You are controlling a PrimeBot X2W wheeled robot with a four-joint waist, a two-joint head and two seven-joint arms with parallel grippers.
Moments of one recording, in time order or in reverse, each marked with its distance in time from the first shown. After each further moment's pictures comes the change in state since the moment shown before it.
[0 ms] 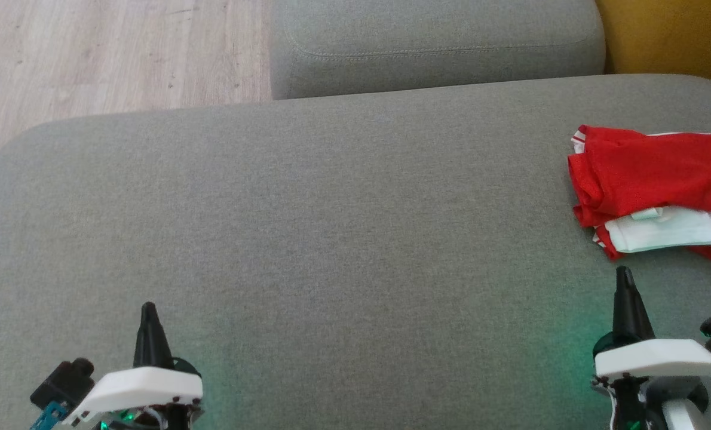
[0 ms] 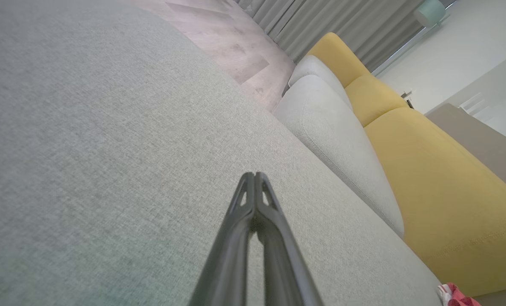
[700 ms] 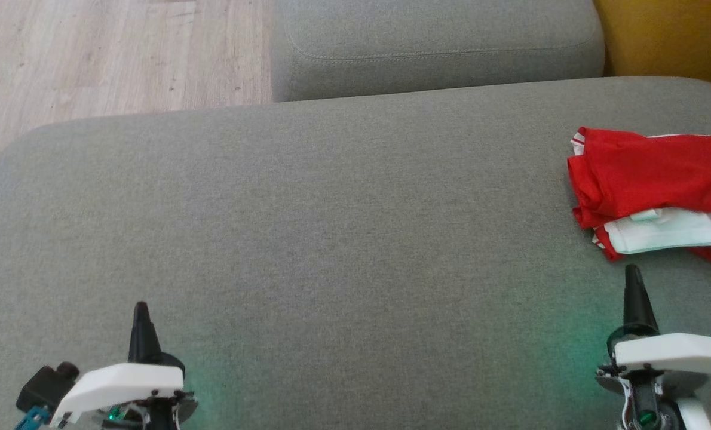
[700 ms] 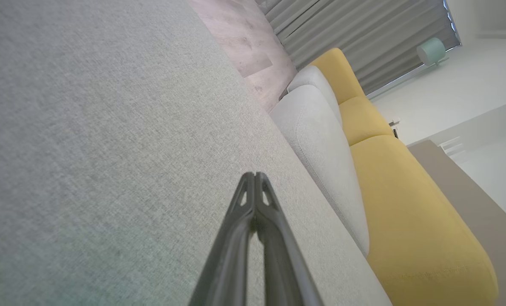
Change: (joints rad) left arm -0.012 0.000 0.036 -0.007 -0.200 -0.032 0.060; right arm -0.009 0.000 -0.023 -0.009 0.233 0.000 0.060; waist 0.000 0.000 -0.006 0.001
